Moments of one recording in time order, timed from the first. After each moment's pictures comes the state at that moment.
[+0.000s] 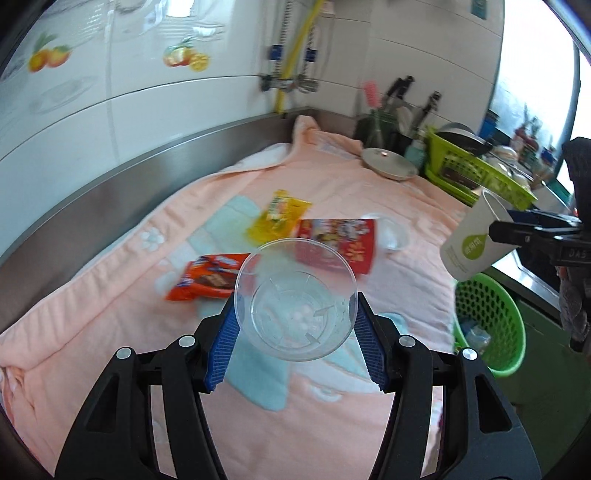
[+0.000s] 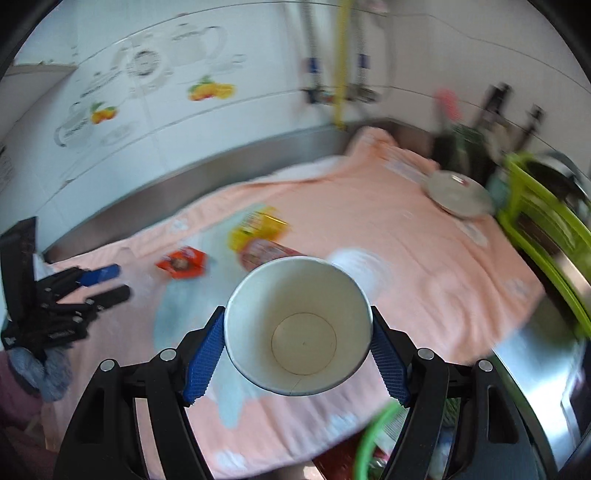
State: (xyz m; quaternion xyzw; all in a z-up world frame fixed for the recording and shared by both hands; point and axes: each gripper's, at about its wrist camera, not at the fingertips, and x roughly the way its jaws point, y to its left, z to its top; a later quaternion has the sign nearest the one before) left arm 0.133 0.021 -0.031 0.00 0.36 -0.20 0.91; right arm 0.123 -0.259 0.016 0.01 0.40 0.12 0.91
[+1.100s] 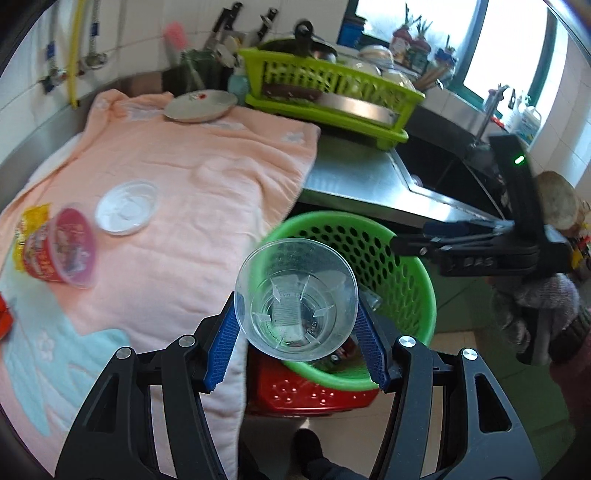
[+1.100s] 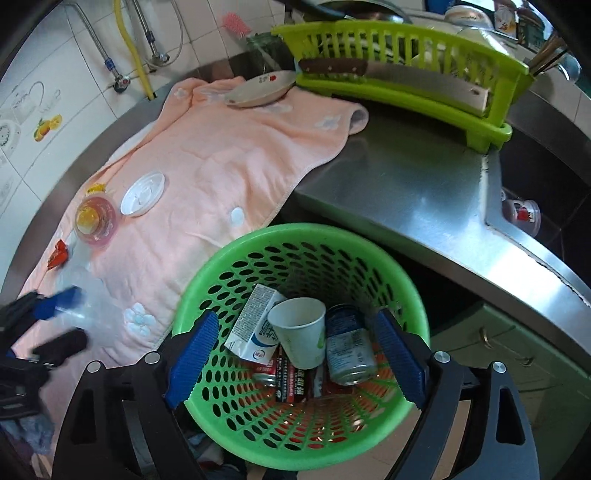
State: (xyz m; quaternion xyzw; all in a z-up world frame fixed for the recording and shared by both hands) left arm 0.074 -0.259 -0.075 0.09 0.42 -0.39 0.81; right arm 0.033 -0.478 -0.087 0.14 0.47 -0.05 0.87
